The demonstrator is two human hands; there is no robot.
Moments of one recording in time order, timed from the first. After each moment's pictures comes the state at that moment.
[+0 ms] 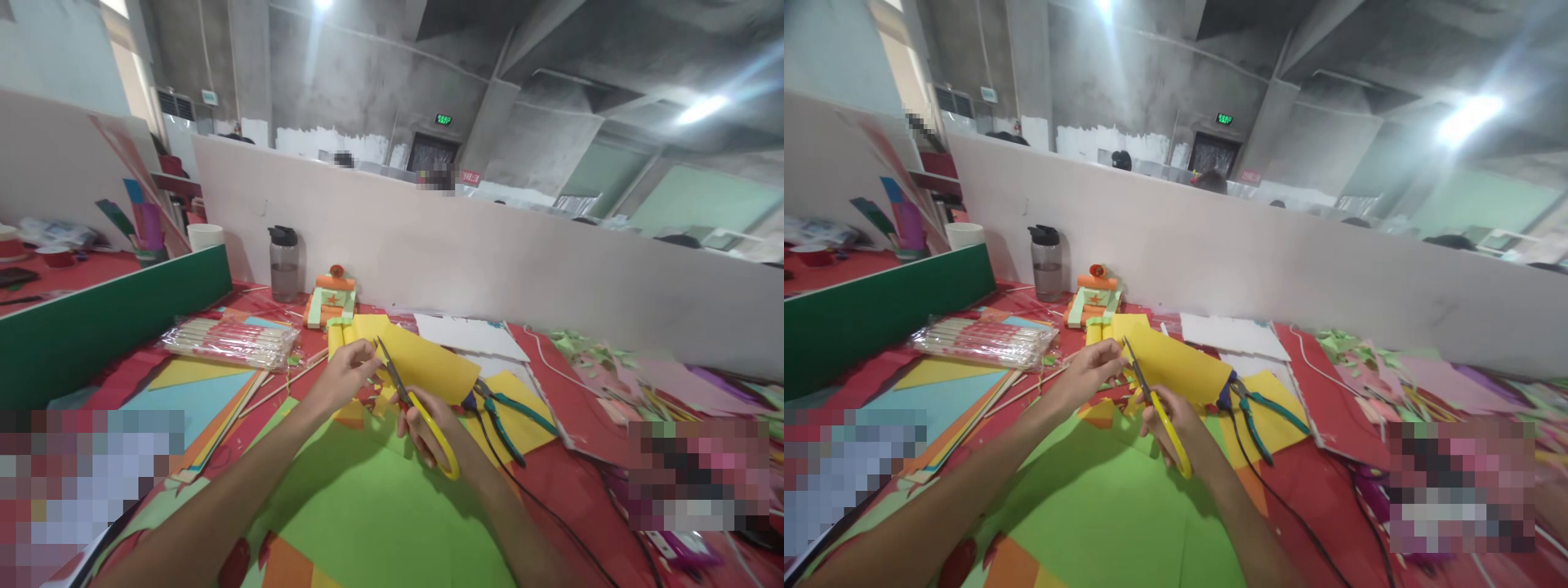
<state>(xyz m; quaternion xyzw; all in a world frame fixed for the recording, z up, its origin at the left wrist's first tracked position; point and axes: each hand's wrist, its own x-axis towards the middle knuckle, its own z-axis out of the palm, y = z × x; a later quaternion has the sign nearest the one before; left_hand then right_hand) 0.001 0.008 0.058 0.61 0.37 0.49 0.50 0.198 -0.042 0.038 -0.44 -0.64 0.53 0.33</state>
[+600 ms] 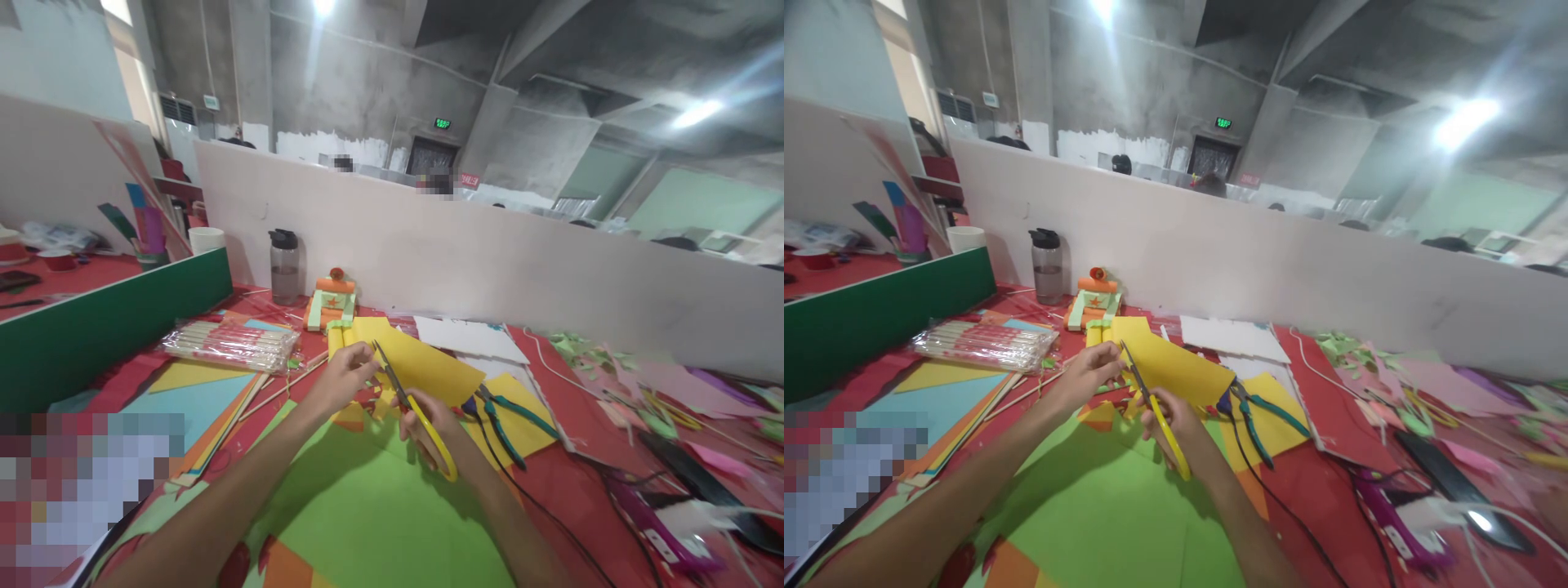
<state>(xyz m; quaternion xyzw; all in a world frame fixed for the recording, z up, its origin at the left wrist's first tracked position) -0.001 0.009 0.057 0.61 0.37 0.49 0.50 0.200 -0.034 0.035 -0.46 -0.63 0.53 0.33</state>
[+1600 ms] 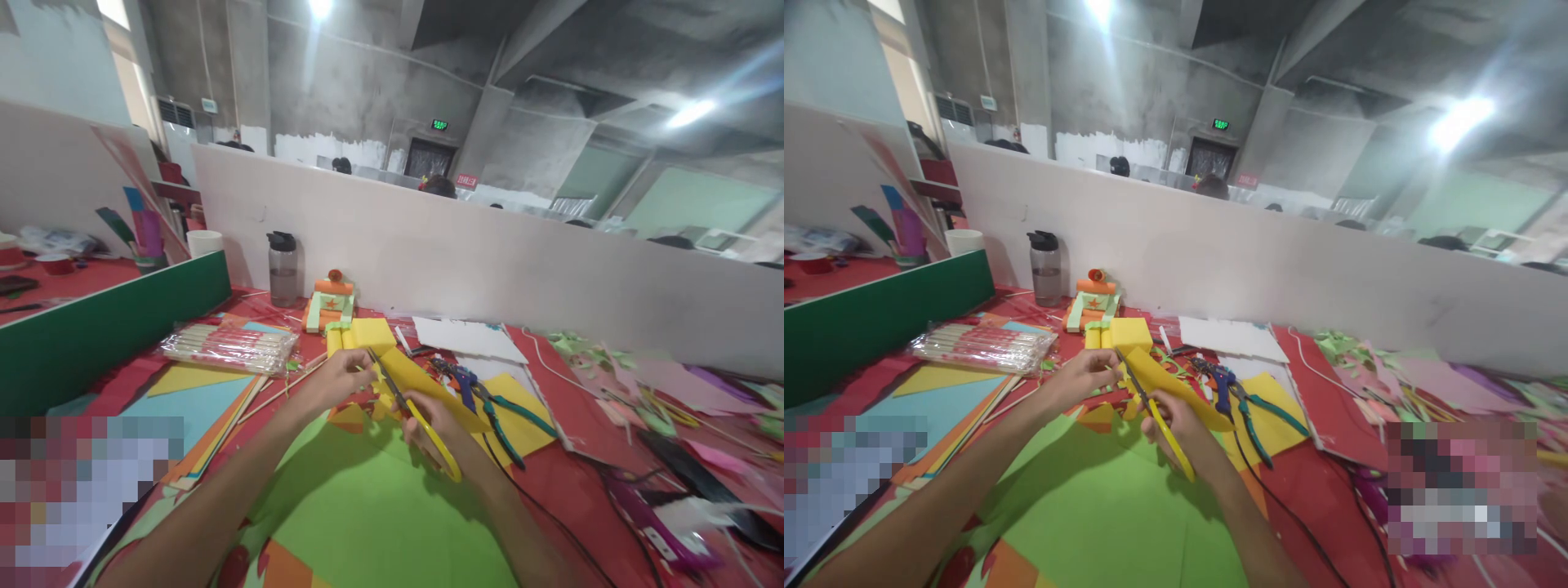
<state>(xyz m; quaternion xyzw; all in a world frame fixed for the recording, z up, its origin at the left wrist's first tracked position) -0.013 0.012 0.062 0.65 0.40 0.41 0.50 0.202 -0.037 0.046 -0.45 -0.66 0.50 0.32</state>
